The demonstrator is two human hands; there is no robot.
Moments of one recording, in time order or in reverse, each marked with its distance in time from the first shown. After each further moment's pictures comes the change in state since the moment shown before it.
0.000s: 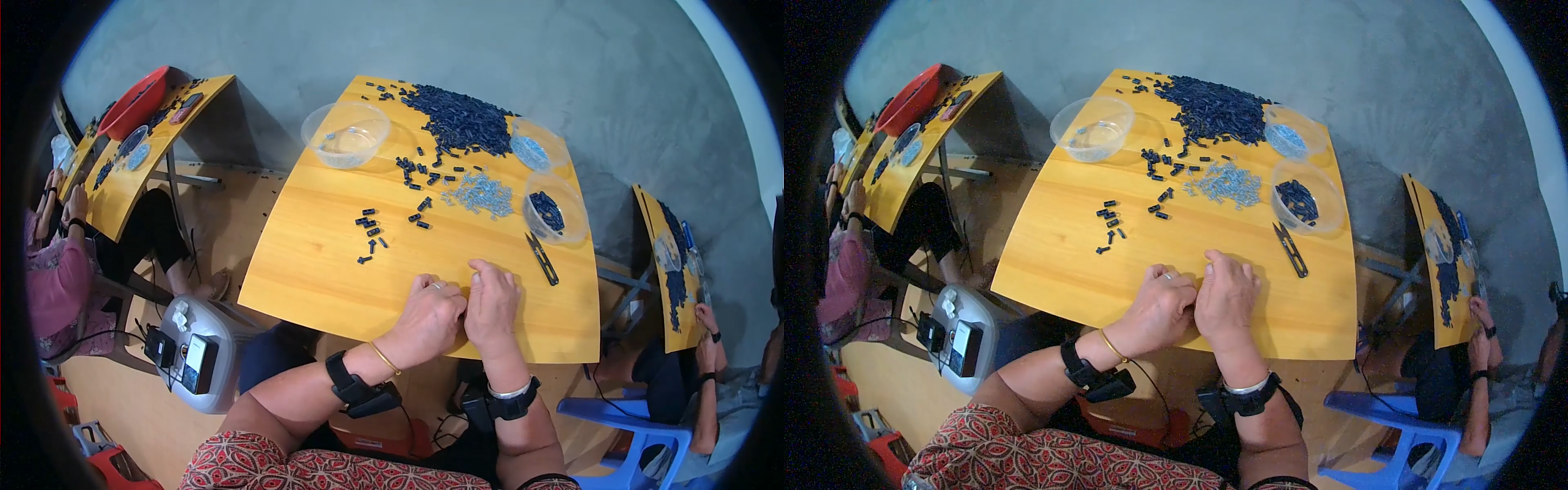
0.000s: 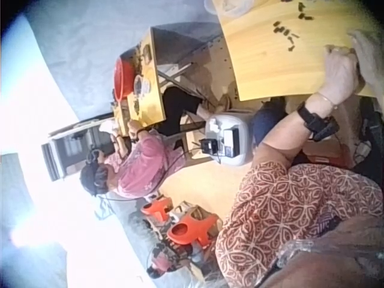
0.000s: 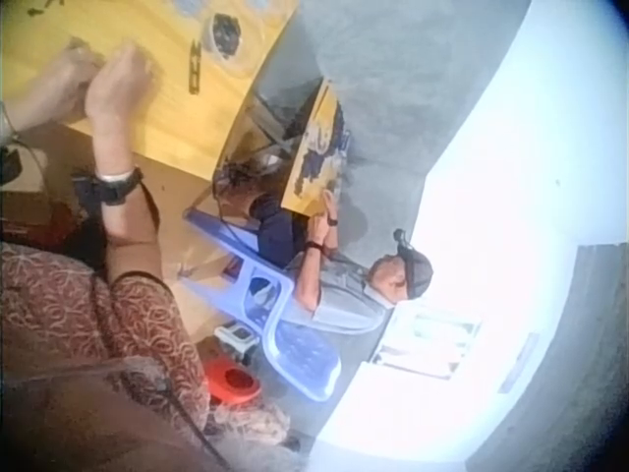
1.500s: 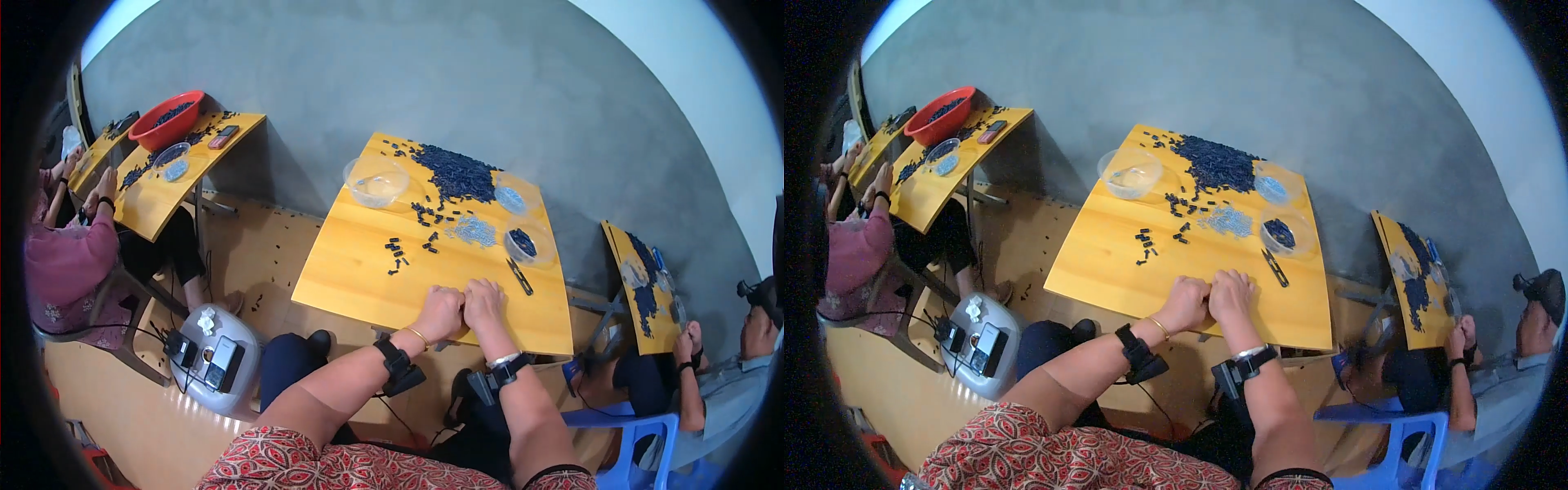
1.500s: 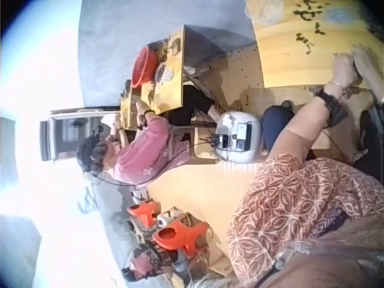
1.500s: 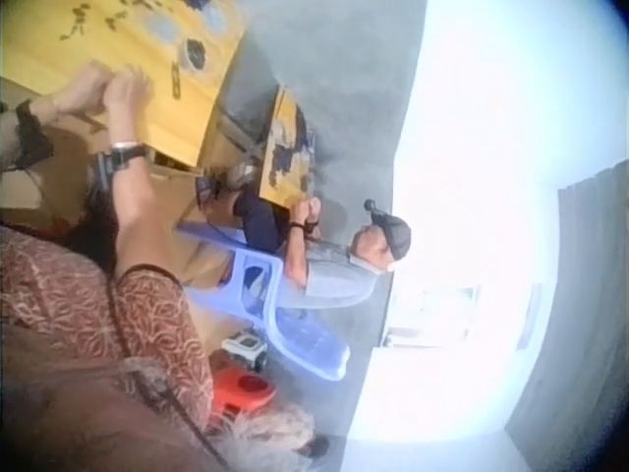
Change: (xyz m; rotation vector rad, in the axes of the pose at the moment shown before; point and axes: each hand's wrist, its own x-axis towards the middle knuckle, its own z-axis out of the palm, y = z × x) left_hand -0.008 0.000 0.010 0.037 0.133 -0.021; right_hand -0.006 0.000 0.003 -0.244 -0.037 -0.029
